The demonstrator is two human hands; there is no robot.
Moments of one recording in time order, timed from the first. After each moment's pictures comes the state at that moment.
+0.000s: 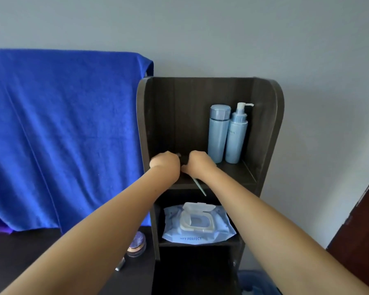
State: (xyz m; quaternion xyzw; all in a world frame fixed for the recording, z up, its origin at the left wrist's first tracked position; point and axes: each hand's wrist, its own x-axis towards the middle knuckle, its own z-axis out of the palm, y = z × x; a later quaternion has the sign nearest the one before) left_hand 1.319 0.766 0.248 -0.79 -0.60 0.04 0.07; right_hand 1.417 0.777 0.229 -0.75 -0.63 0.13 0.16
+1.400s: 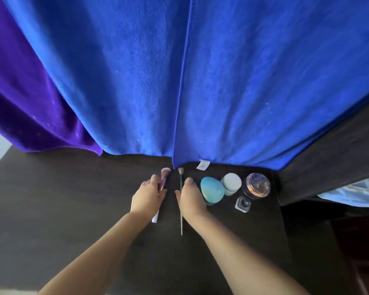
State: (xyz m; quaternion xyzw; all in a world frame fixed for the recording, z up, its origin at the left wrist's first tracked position) left_hand 0.891 0.866 -0.075 -0.69 -0.65 -0.13 -0.29; right_hand 1.010 0.843 -0.067 -0.79 -0.56 0.24 0.07
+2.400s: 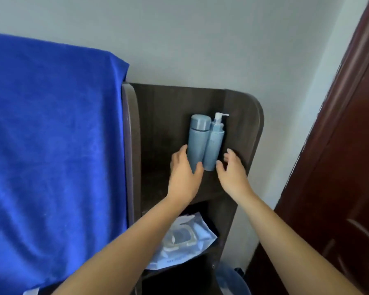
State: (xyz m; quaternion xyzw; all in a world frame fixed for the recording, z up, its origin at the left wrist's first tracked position) left_hand 1.354 0.783 0.218 -0.77 -0.28 -0.44 -0.35; right_hand 1.476 0.726 0.215 -0.79 -0.40 -0.03 0.46
